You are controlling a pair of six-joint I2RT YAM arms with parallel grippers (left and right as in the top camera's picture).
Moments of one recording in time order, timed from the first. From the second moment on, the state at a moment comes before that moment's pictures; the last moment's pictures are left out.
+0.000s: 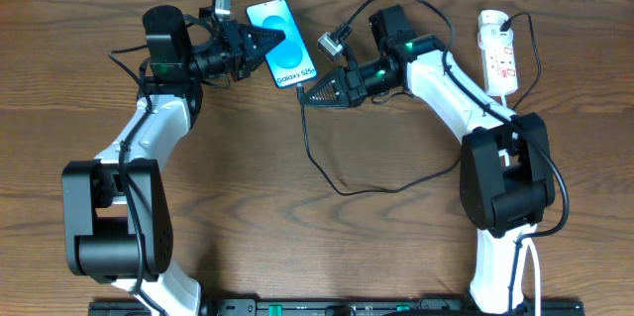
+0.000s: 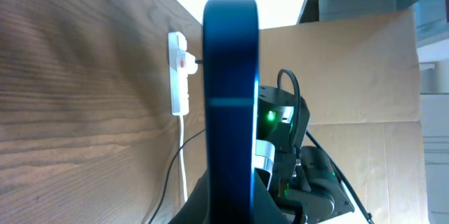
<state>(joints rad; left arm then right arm) 0.01 1.82 1.12 0.42 1.14 -1.17 0.35 2.13 1.64 -0.75 -1.52 0.10</state>
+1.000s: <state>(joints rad) 0.01 1.82 1.12 0.42 1.18 -1.11 0.35 2.13 1.64 -0.80 -1.54 0.04</state>
